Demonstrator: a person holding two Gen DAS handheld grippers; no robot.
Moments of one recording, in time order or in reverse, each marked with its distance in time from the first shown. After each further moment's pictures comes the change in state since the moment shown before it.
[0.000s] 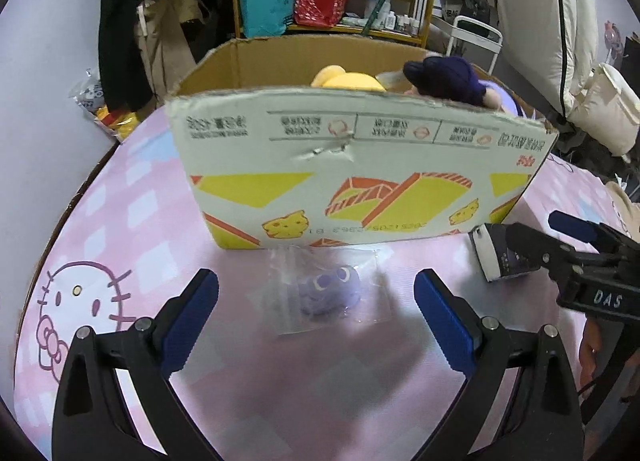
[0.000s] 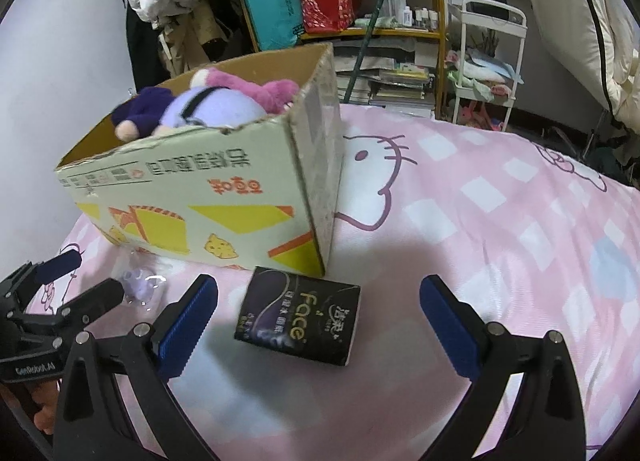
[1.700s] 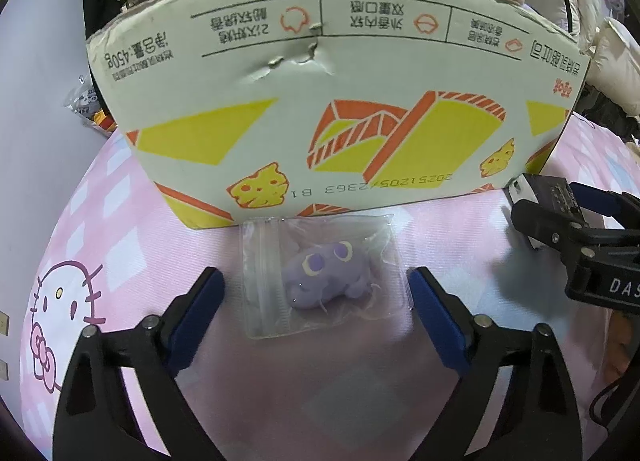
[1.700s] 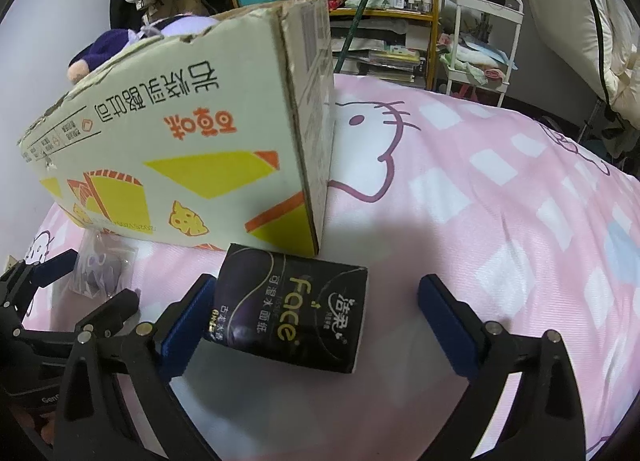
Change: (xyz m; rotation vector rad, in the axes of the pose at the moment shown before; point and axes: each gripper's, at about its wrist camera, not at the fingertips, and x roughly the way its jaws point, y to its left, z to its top) left arm 0.048 -0.023 -0.016 0.082 0.060 0.079; right arm 0.027 0.009 -0.013 -0.004 0.051 -0.067
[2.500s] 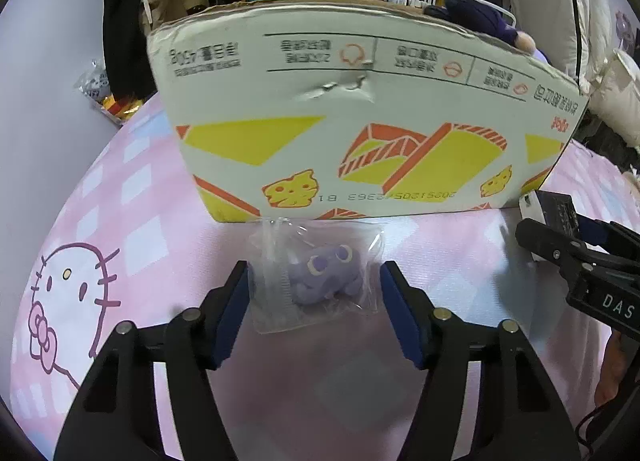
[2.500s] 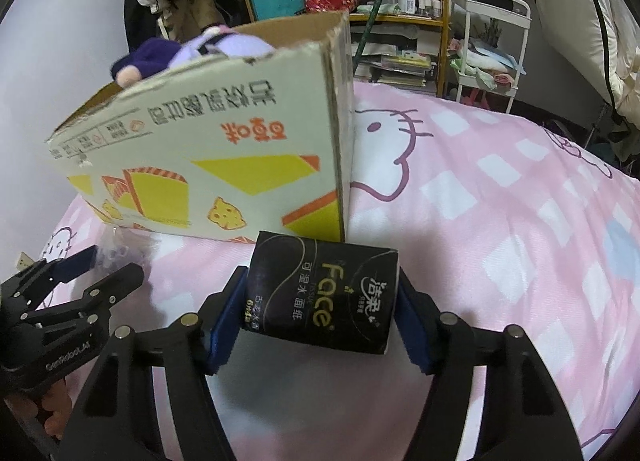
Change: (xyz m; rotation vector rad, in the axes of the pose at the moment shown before) left arm -0.021 0.029 0.000 -0.093 -0.017 -0.033; right arm -0.022 0.011 -0.006 -0.014 -0.018 0.050
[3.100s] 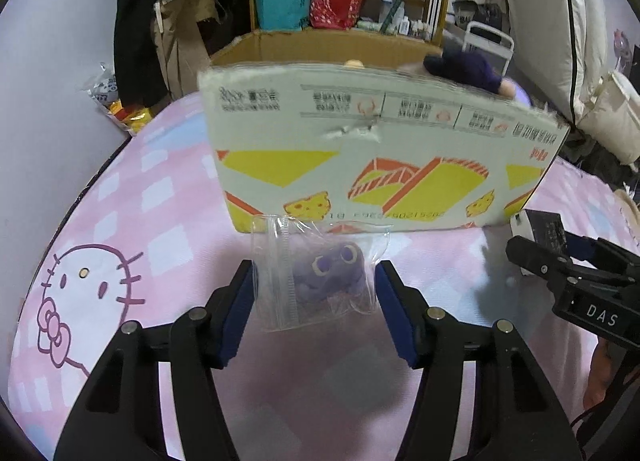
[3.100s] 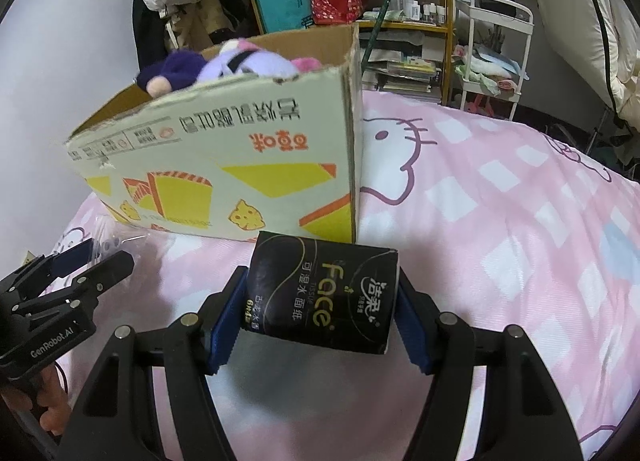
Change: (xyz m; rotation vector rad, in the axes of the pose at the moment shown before) left arm -0.032 0.011 0.000 -0.032 -0.072 -0.010; right arm -0.013 0.002 0.001 -0.001 -0.019 0.023
